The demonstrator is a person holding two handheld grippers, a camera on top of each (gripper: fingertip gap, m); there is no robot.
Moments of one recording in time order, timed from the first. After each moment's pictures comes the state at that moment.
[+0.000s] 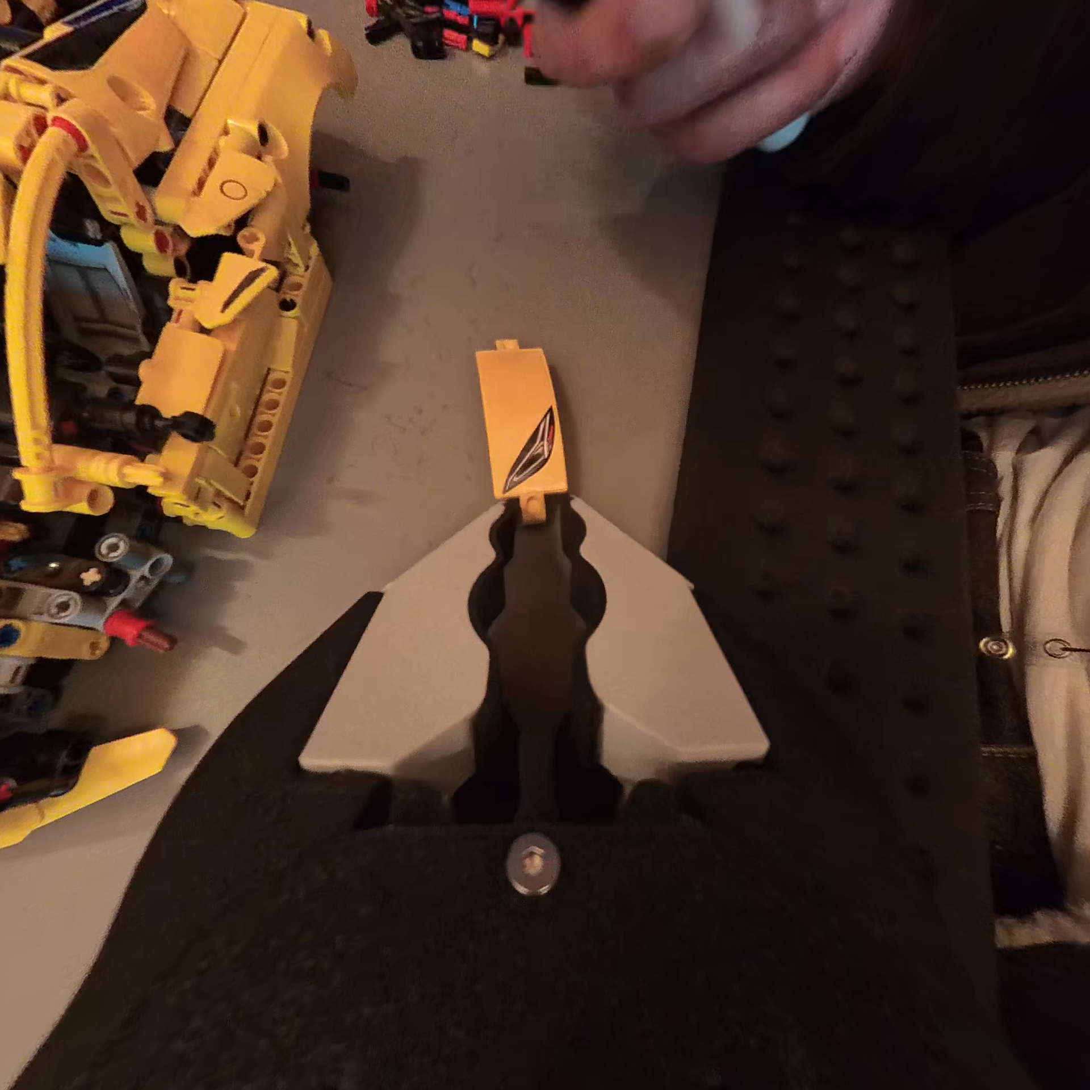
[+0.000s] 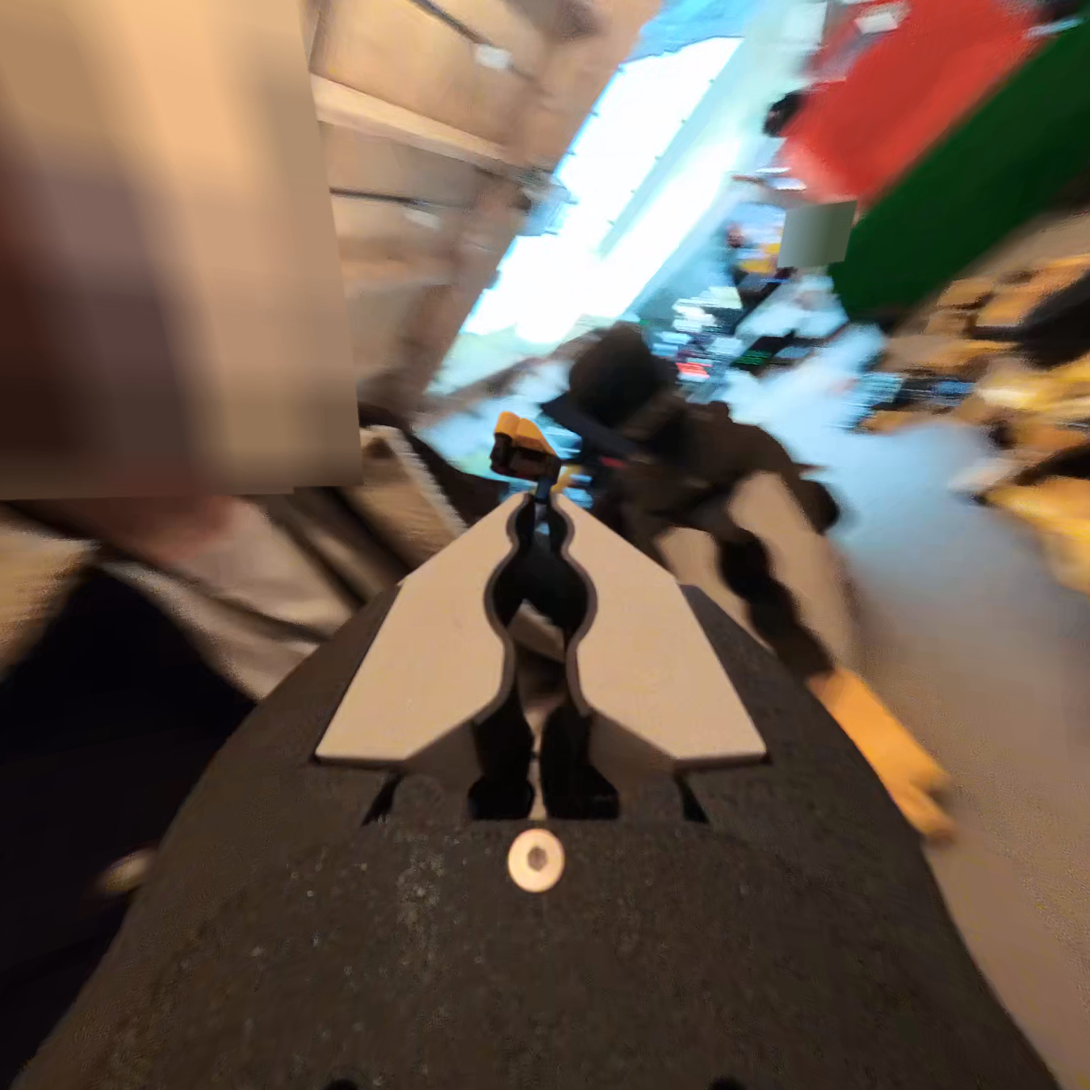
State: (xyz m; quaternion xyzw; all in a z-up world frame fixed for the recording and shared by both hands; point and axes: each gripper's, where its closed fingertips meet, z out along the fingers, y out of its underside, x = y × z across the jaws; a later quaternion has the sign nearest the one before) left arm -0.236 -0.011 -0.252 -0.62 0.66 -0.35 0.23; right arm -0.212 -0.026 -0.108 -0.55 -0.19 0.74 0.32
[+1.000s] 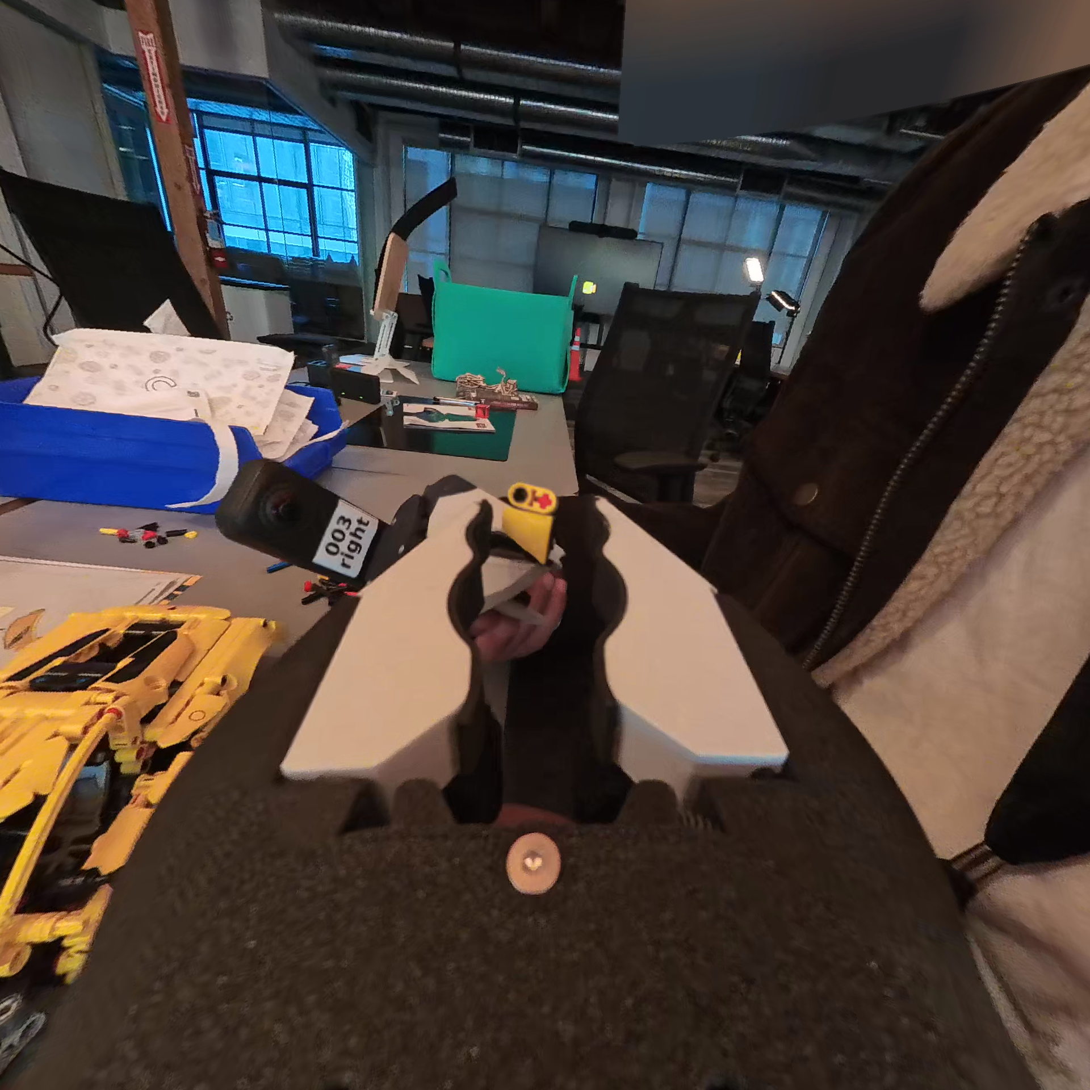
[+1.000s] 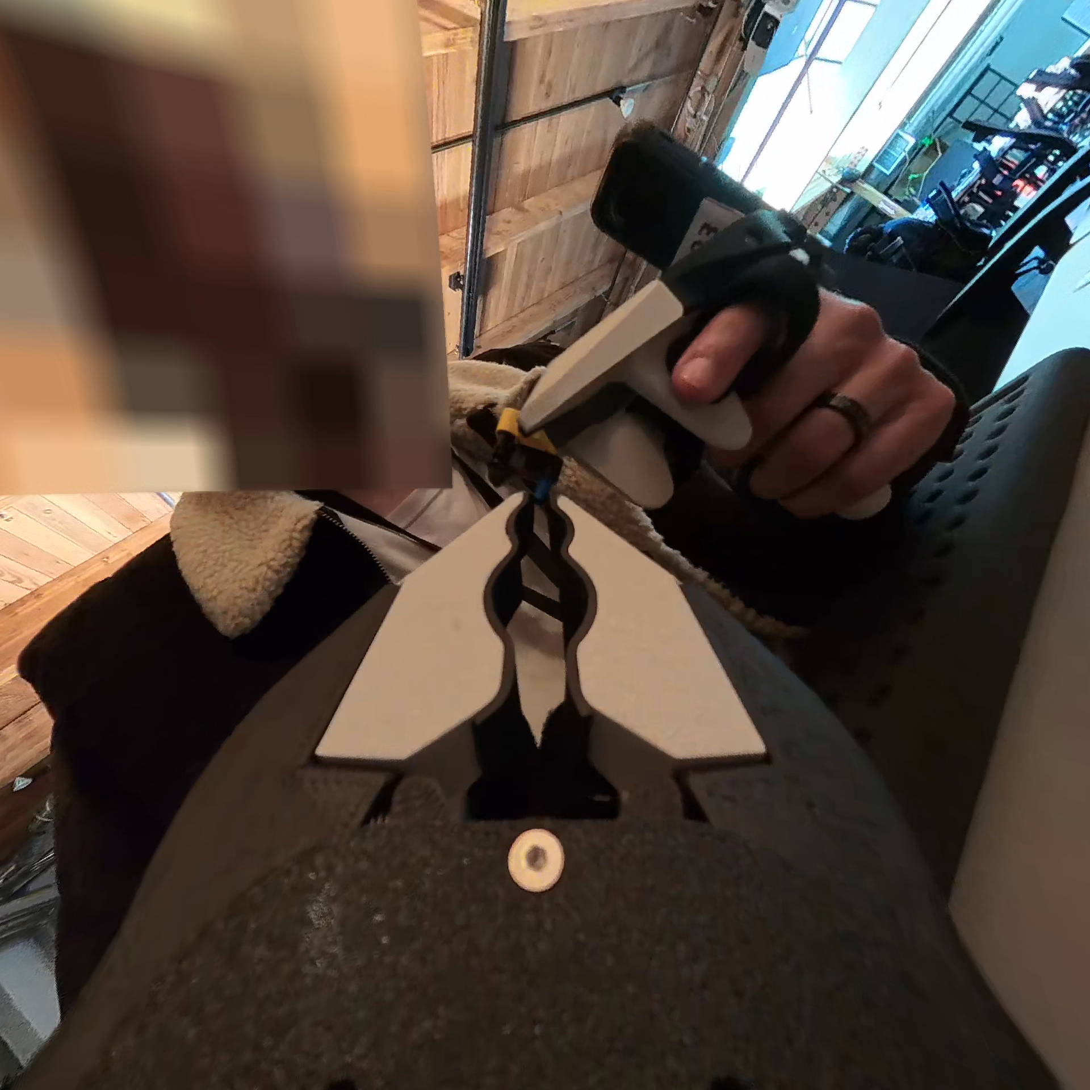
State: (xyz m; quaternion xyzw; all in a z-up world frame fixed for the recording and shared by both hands) left arm -0.221 -0.069 -0.073 -0.42 0.52 -0.63 0.39; right arm -0.230 -0.072 -0.093 -0.46 -0.22 0.85 0.13
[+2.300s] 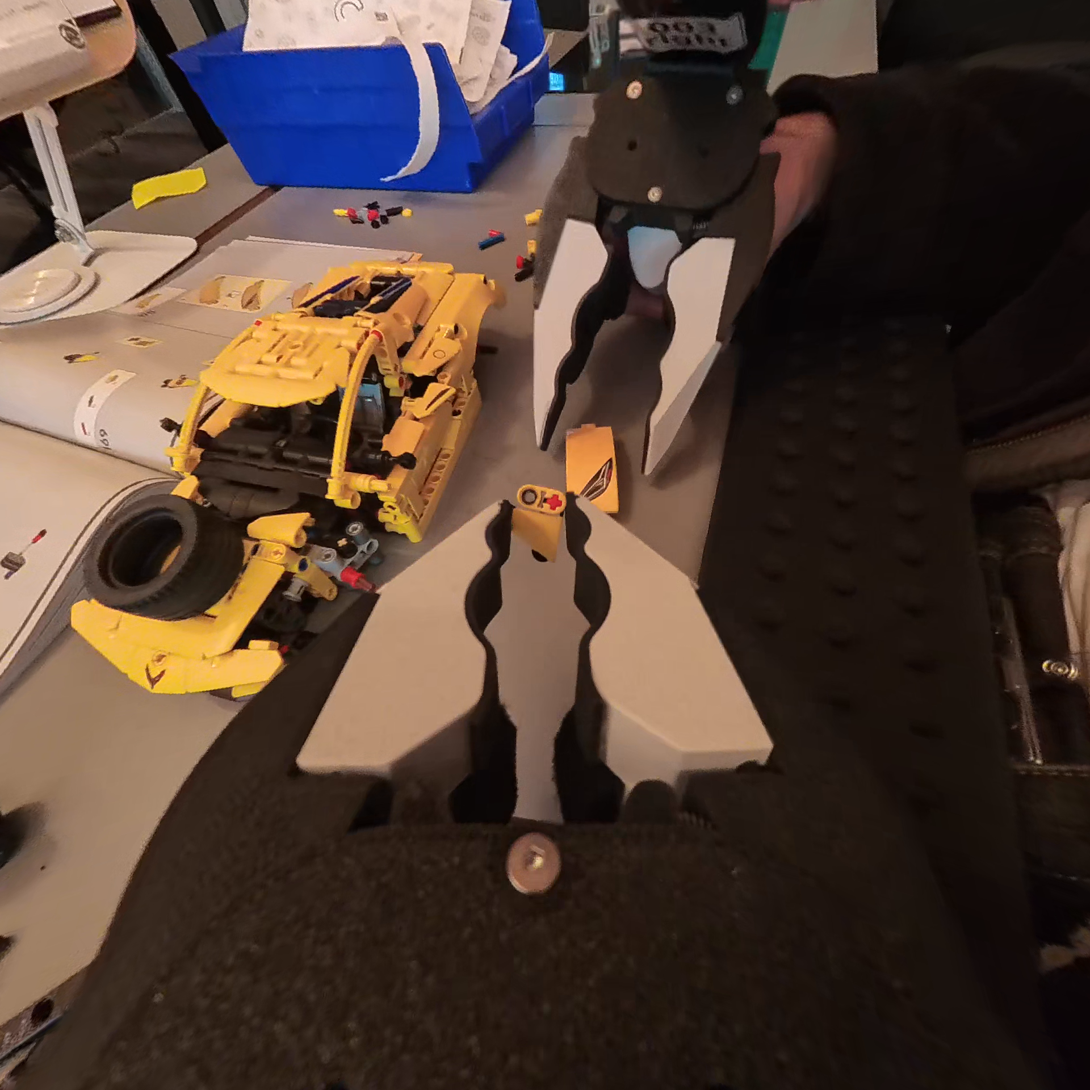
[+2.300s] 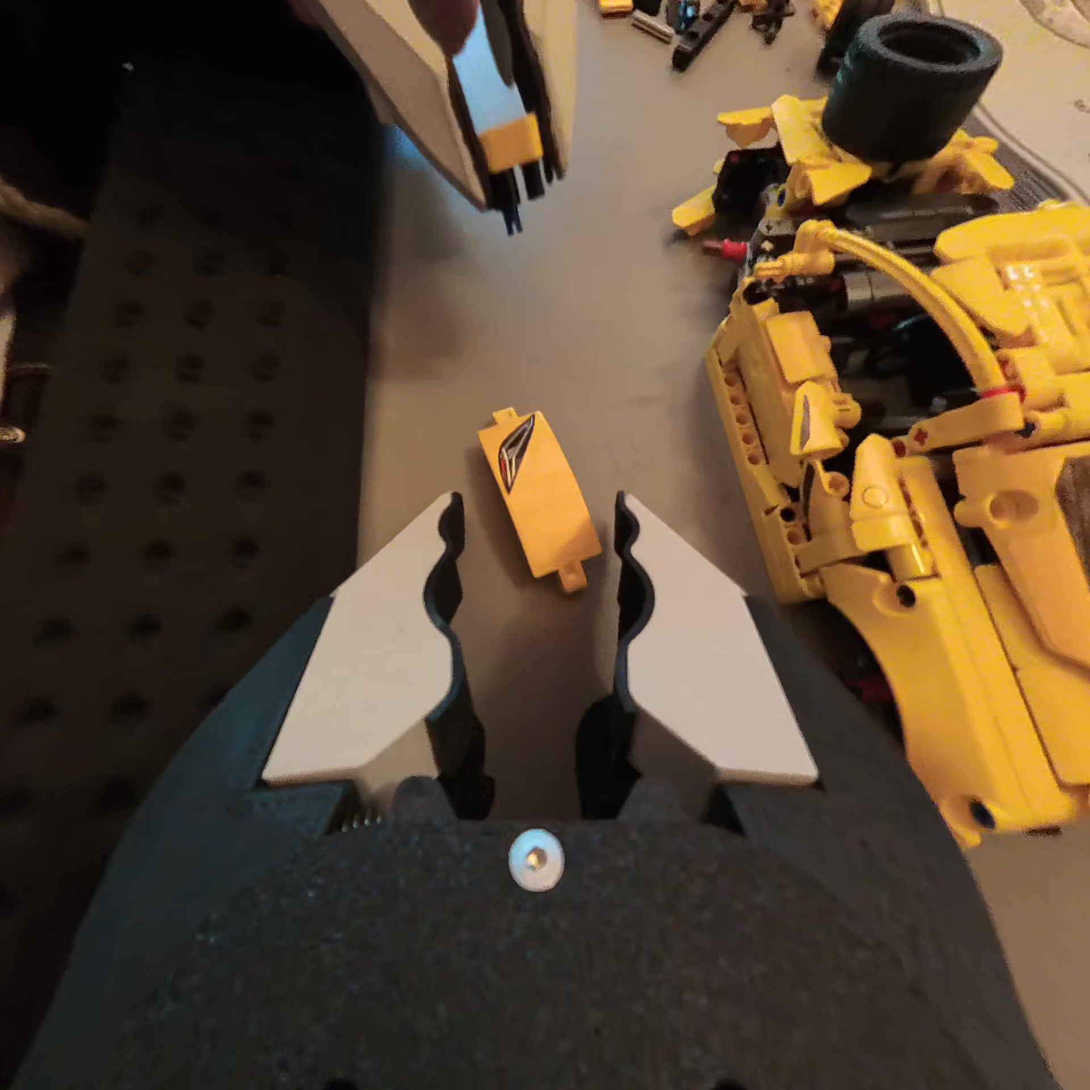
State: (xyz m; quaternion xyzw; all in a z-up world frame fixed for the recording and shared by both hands) left arm -0.265 0.014 -0.193 -0.58 0.61 -0.36 0.41; right arm -0.209 -0.002 -0.248 -0.75 -0.51 0.22 0.35
